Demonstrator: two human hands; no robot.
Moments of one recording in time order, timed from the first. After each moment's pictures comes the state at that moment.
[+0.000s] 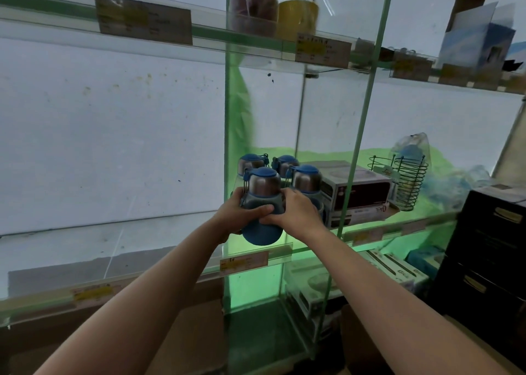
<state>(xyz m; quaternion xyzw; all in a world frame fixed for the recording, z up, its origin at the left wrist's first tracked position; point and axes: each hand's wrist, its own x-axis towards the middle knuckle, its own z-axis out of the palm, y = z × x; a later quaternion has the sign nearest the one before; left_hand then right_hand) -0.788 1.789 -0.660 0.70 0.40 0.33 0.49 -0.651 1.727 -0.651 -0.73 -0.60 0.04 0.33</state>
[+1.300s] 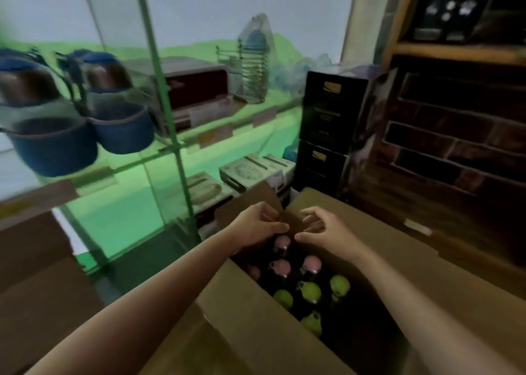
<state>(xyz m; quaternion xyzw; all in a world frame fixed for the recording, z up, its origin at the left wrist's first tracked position) -0.570 1.602 -0.813 0.83 0.27 0.04 0.49 -0.462 1.449 -0.820 -0.81 -0.37 0.22 0.40</state>
